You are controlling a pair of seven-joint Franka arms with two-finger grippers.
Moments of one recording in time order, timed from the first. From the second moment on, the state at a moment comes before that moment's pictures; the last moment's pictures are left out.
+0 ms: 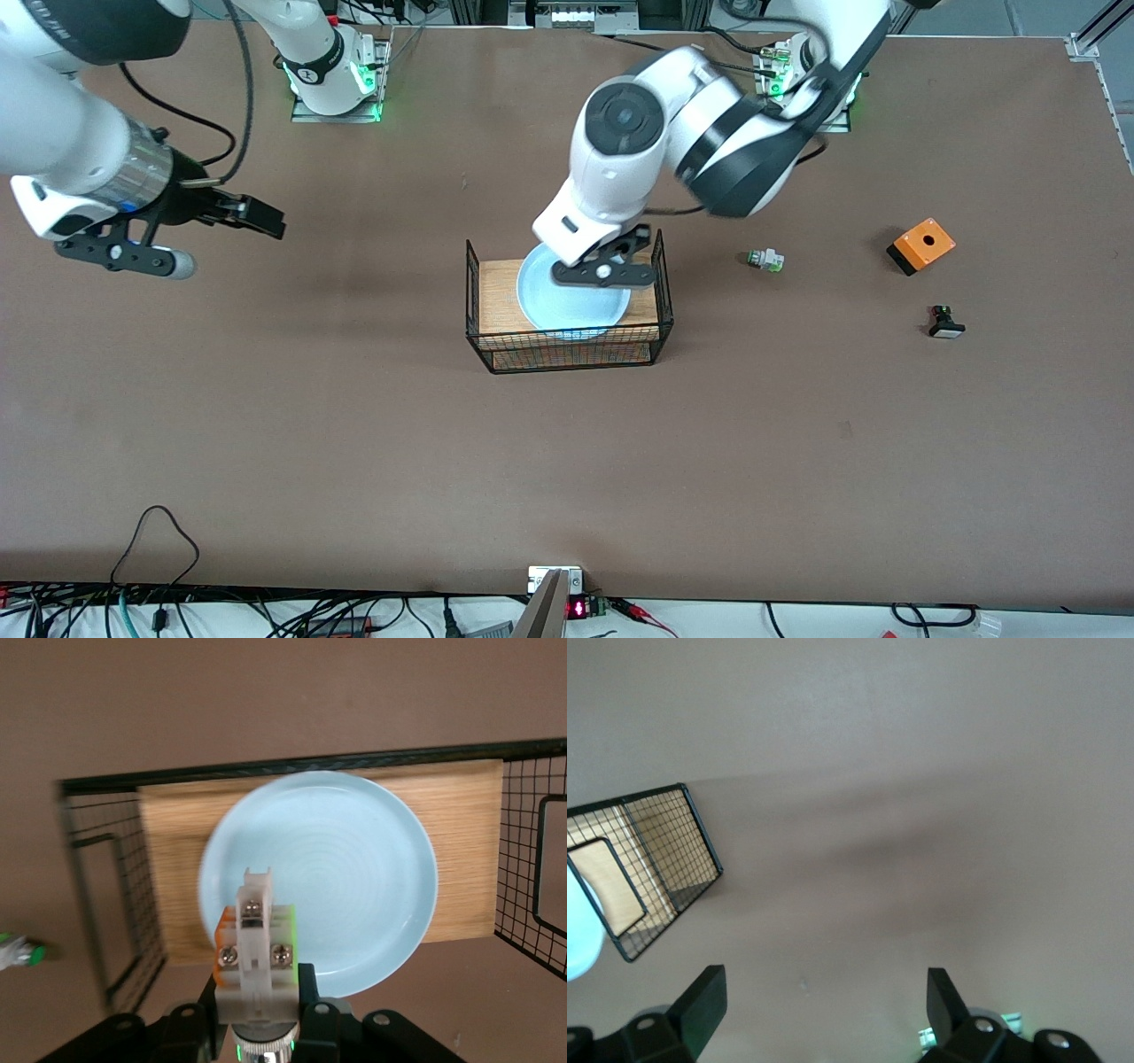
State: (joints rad) left arm -0.33 0.56 -0.50 -1.21 0.16 1.68 -0.82; right arm 0.19 0.15 0.05 -1.48 0.08 1.48 0.50
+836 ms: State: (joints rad) left arm 0.02 0.49 -0.49 -1.10 0.07 1.53 -0.54; right arm 0.46 0.23 0.05 -1.48 0.07 1.63 1.24
